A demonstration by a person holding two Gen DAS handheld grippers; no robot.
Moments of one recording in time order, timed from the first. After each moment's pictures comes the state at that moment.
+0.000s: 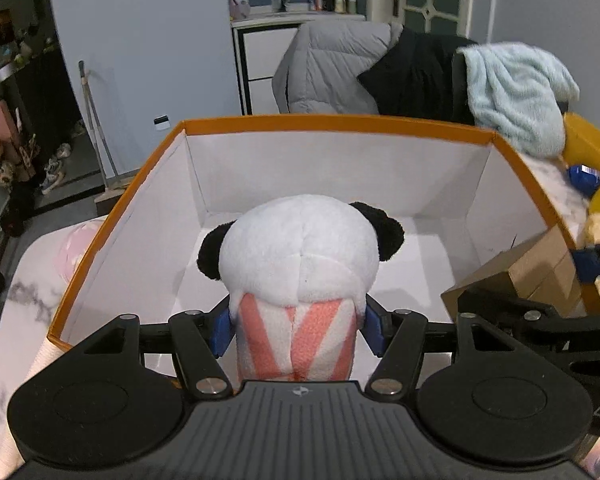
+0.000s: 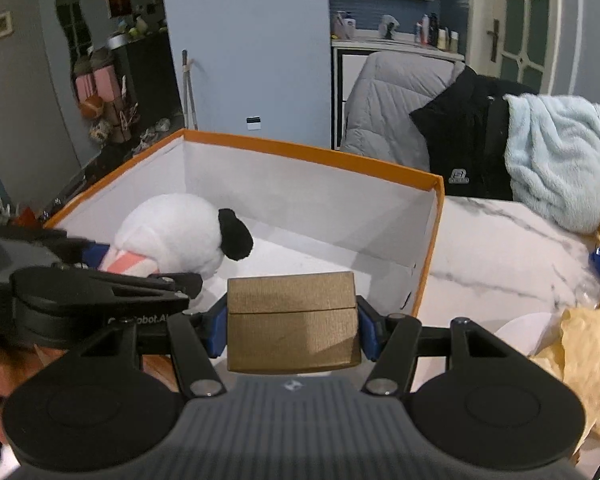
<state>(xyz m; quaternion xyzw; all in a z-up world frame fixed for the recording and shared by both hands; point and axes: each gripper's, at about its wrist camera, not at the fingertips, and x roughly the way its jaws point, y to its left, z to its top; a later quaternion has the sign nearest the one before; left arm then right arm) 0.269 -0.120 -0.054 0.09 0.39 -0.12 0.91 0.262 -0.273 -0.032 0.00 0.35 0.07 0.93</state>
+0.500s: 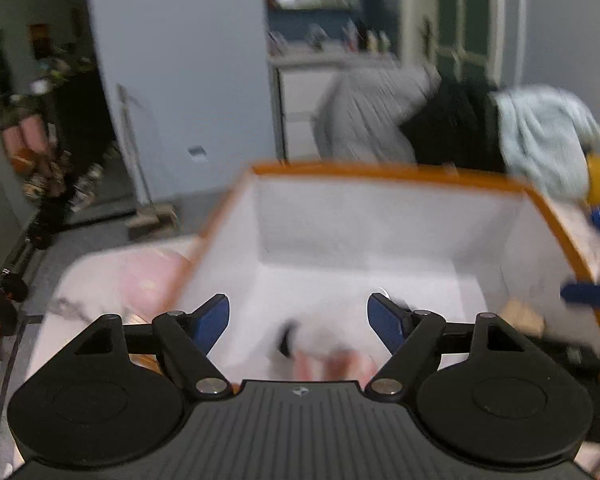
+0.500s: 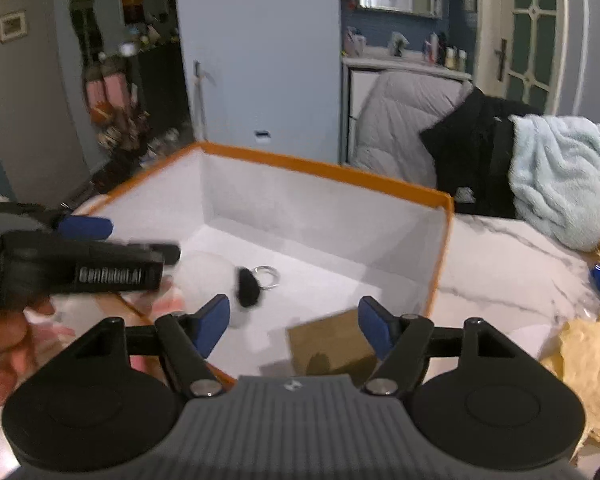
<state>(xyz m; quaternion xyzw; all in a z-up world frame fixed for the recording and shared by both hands) 0.260 -0.082 -0.026 0.06 0.32 -0.07 0.94 0.243 -0.262 -0.021 0.00 0.32 0.09 0.94</state>
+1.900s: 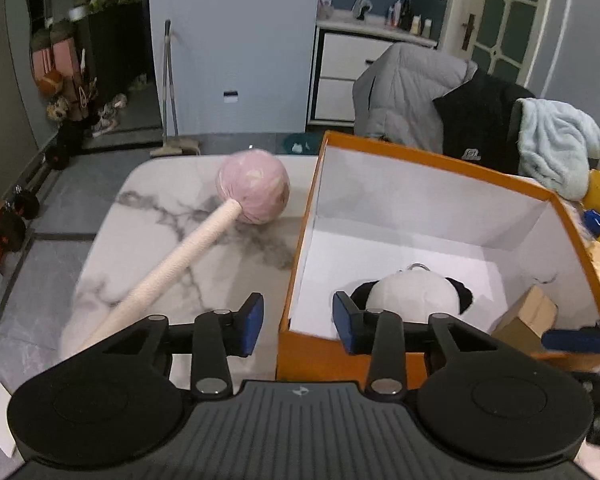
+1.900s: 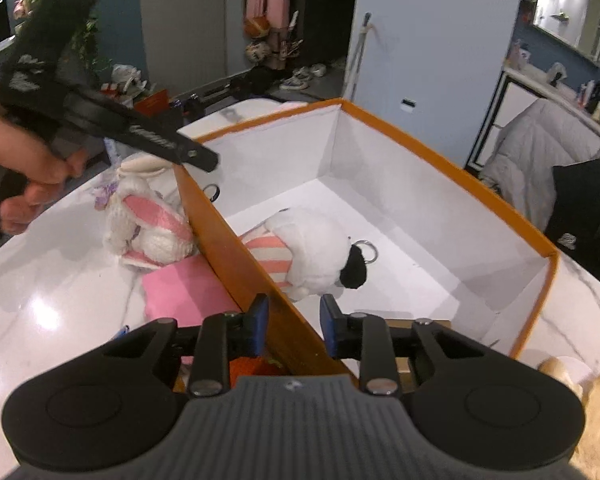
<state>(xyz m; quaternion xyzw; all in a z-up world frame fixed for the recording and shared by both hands) 0.184 0.005 -0.009 -0.01 0.40 -0.05 0.92 0.183 -0.225 -0.007 -0.15 0.37 0.28 0.87</state>
